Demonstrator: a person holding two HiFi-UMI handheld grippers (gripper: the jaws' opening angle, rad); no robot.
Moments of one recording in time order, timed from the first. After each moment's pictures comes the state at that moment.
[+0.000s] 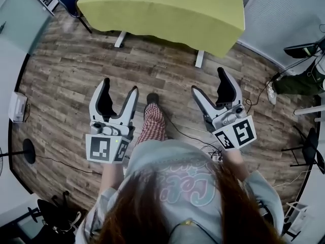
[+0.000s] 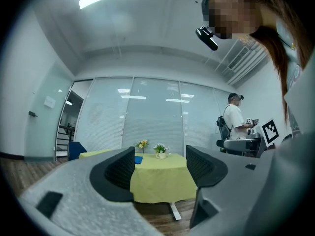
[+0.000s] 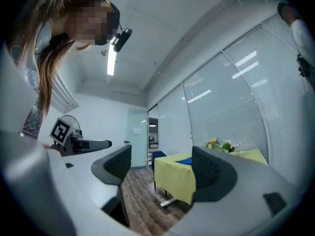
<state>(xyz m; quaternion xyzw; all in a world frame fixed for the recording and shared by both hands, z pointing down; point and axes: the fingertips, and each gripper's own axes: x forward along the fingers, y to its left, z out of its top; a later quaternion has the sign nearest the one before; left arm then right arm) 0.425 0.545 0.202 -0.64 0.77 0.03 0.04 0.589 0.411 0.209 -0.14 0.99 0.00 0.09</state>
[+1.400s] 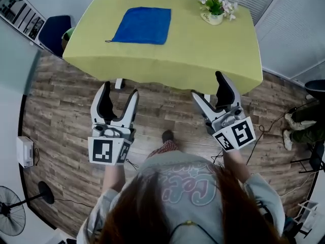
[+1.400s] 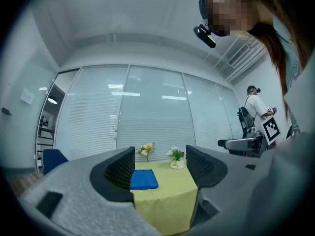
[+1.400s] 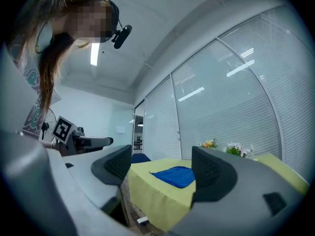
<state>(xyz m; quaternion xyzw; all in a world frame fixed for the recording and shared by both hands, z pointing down) 0.161 0.246 0.184 -0.68 0.73 0.01 0.06 0.339 0.133 0.204 -0.19 0.98 -0.01 0.09</state>
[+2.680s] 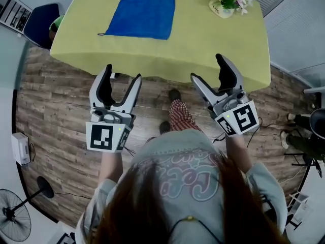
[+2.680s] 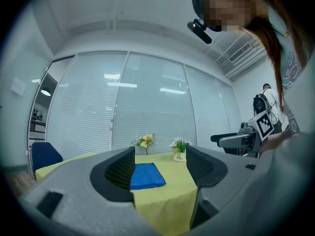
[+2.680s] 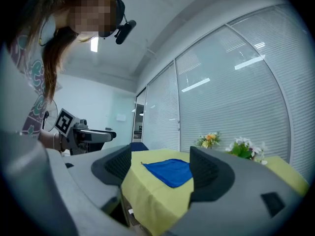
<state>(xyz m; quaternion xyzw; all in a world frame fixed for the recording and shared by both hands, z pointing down) 0.090 0.165 0.229 -0.70 0.72 -0.01 0.03 0.254 0.058 0.239 -0.17 0.98 0.02 0.03</state>
